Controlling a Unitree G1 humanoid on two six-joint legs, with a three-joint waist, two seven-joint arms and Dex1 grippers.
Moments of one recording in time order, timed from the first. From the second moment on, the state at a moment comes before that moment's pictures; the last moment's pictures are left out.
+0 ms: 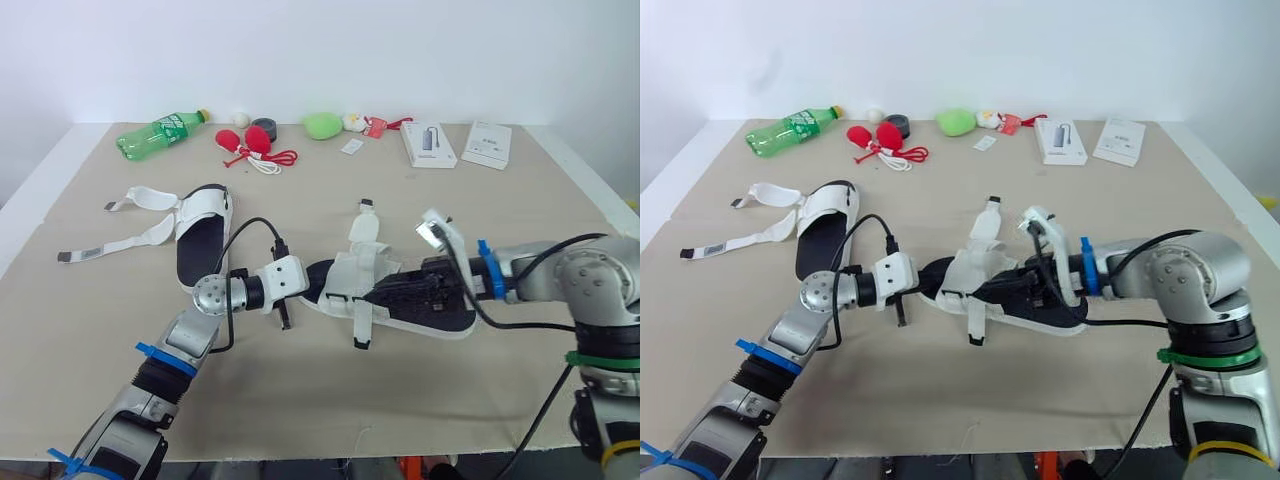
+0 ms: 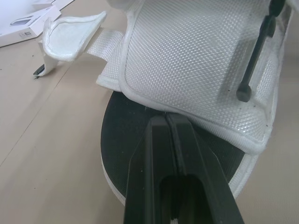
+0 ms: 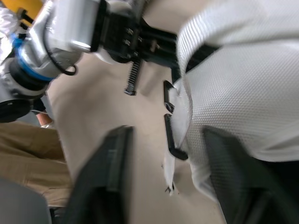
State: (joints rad) left arm -0.51 0.37 -0.31 0.21 0.00 -0.10 -0.88; right arm -0.71 -0.82 -0.01 -0.19 0.98 1.47 0.82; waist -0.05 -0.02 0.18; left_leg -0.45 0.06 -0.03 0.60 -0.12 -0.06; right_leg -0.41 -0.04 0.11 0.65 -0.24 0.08
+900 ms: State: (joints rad) left arm -0.54 0.38 -0.29 0.27 0.00 -0.12 -0.88; right arm -0.60 -0.80 0.17 -0.11 0.77 1.16 1.03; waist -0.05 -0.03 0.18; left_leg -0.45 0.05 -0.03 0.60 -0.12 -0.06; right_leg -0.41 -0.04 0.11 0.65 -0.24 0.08
